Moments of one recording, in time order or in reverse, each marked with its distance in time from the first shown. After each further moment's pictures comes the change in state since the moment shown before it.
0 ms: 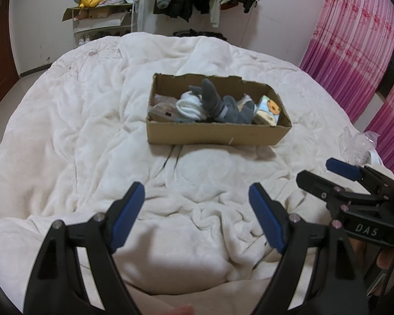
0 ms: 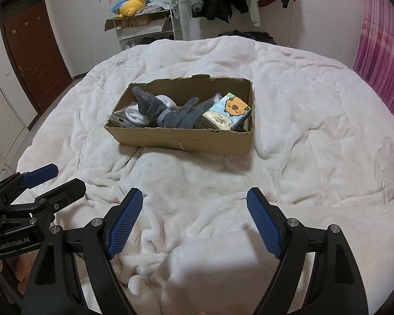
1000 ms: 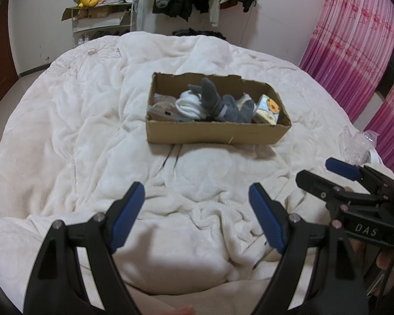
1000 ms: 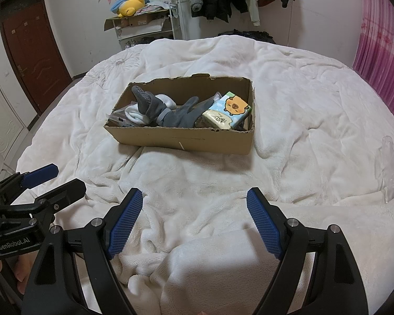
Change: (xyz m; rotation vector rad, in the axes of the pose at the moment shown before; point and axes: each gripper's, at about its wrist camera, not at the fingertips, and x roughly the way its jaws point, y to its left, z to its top) left arm 0.003 0.001 -0.001 0.001 0.006 -0.002; right arm 0.000 0.000 0.001 -0.001 0.002 0.001
